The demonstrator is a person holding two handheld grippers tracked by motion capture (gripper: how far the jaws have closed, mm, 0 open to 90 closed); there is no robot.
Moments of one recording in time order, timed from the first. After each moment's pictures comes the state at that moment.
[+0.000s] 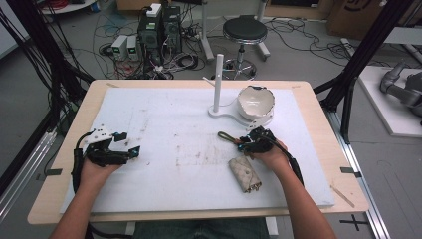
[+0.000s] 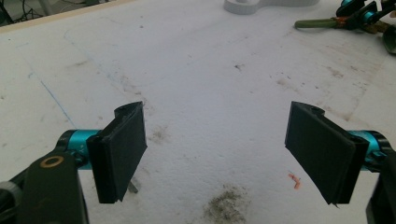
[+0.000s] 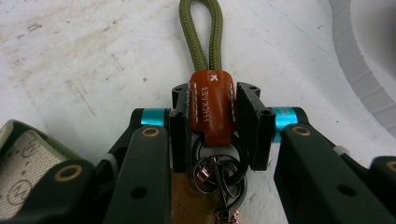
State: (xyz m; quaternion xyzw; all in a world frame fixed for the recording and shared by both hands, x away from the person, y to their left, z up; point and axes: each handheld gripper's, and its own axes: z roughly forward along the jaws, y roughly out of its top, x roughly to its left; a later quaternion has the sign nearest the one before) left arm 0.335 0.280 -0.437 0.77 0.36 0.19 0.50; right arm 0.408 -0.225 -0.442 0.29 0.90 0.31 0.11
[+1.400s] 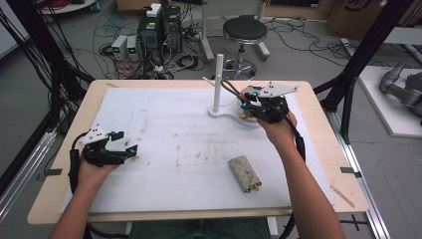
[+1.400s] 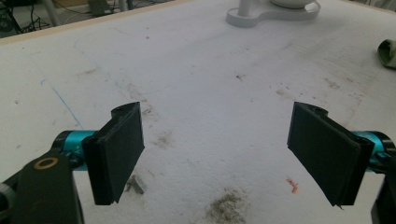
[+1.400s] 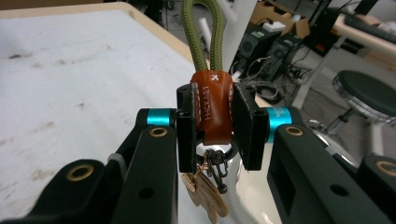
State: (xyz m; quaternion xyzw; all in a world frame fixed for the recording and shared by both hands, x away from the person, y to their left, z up) left arm 0.331 0.286 -0.433 0.76 0.36 0.20 0.51; right arm 0.405 -0.219 -0.312 0.26 0.80 0.45 0.29
